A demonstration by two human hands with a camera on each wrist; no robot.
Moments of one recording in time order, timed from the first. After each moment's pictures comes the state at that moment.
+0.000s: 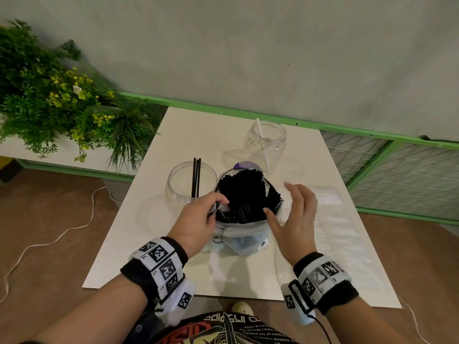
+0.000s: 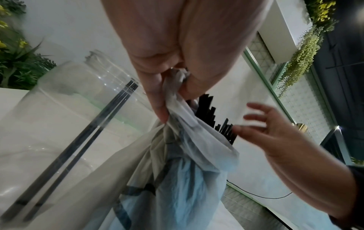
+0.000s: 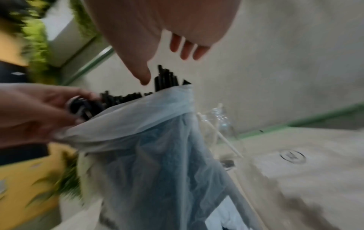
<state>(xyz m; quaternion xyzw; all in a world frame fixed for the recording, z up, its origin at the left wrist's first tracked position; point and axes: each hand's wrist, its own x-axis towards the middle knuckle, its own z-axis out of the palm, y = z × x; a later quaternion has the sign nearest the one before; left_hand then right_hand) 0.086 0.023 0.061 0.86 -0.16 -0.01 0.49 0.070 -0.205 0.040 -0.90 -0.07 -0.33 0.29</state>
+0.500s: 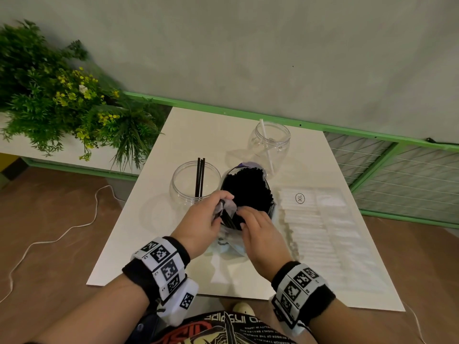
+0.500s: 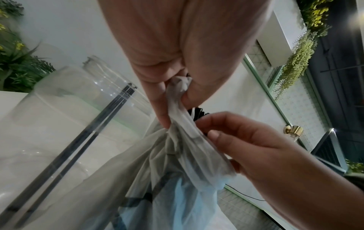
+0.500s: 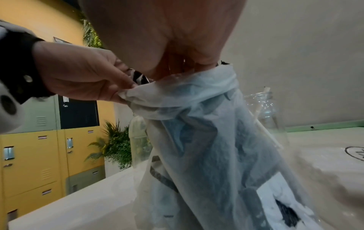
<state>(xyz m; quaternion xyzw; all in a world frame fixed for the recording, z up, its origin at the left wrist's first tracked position) 0.082 0.024 0.069 0.85 -0.17 -0.03 0.49 0.057 -0.154 0.029 -0.94 -0.20 -0.14 0.24</state>
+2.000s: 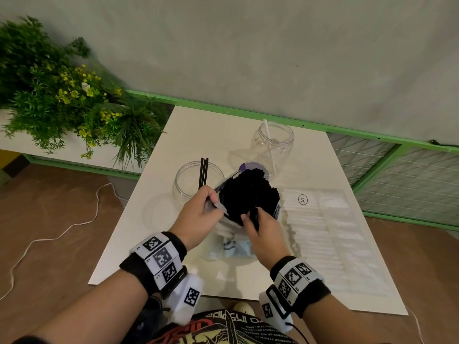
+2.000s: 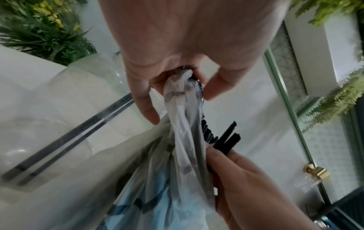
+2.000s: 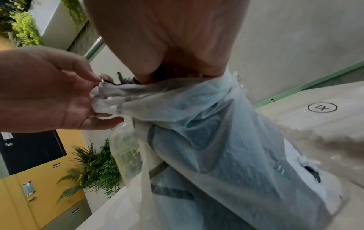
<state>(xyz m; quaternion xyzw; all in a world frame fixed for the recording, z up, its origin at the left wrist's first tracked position) 0.095 0.032 0.061 0.78 -0.08 -0.04 0.62 0.074 -0.148 0.027 -0.92 -0.02 -0.06 0.38</state>
